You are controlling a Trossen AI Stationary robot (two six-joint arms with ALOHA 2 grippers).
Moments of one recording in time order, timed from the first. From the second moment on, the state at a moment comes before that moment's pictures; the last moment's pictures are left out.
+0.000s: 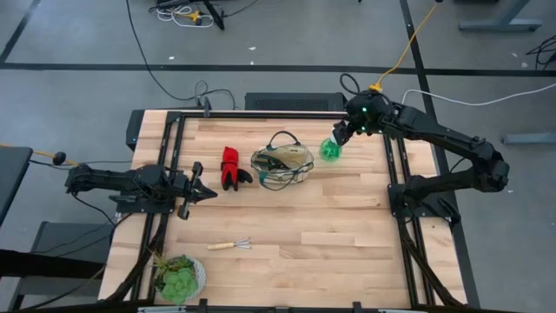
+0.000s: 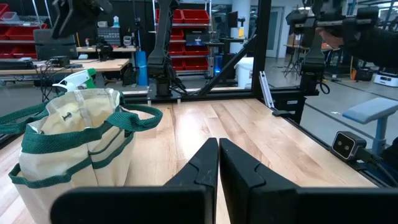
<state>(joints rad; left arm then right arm) -0.11 0.03 0.01 0.05 0.04 -0.02 -0.53 1.18 1.13 -0.74 0.15 0.25</state>
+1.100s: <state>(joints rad) -0.11 0.03 0.01 0.05 0.04 -0.02 -0.59 1.44 1.13 -0.82 0.14 0.33</state>
